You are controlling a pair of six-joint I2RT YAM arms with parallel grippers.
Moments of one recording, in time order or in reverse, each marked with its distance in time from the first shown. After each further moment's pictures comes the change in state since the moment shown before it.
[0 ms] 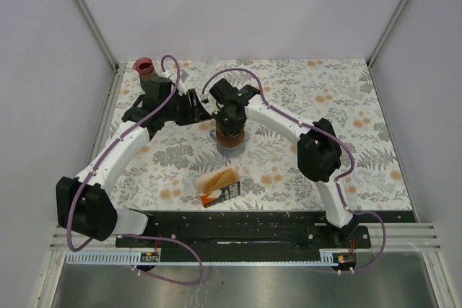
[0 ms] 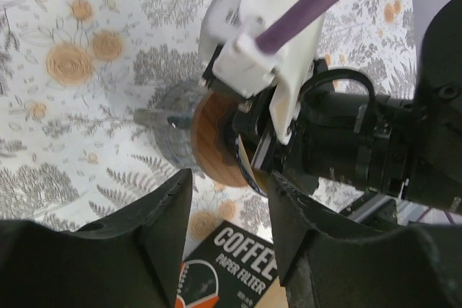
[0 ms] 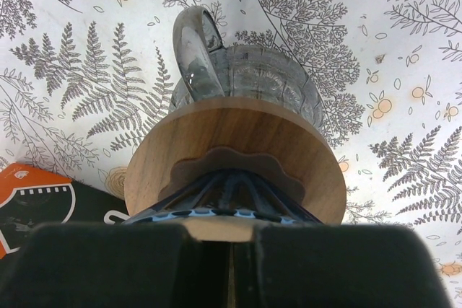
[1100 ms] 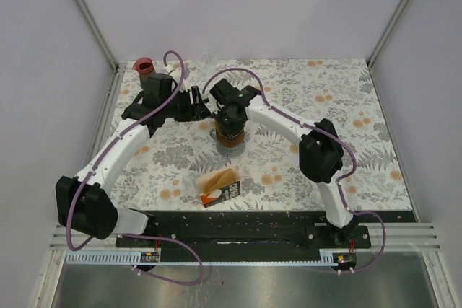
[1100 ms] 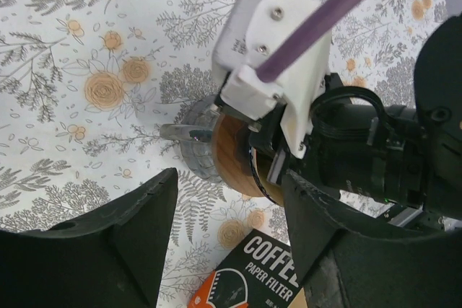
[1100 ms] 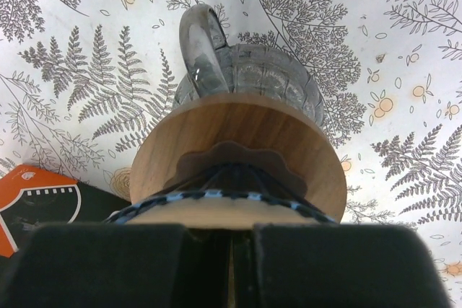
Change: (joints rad) left arm -0.002 0.005 0.058 -0.051 -0.056 0.114; right arm 0.004 -0.032 -0.030 0.030 0.000 0.013
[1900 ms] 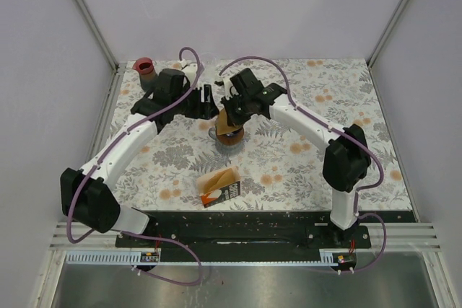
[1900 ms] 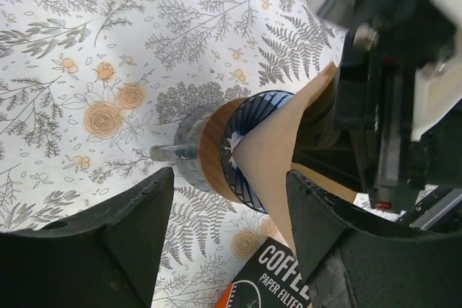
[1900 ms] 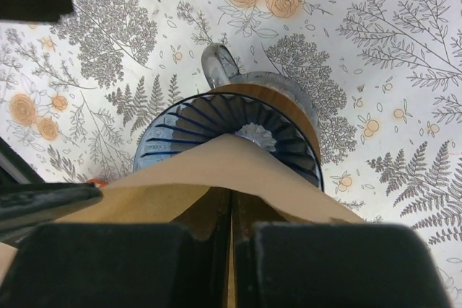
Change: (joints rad) left arm -0.096 0.063 0.074 -0.003 -0.067 0.105; right arm -0.091 -0.229 -0.223 0.259 -0.155 0.087
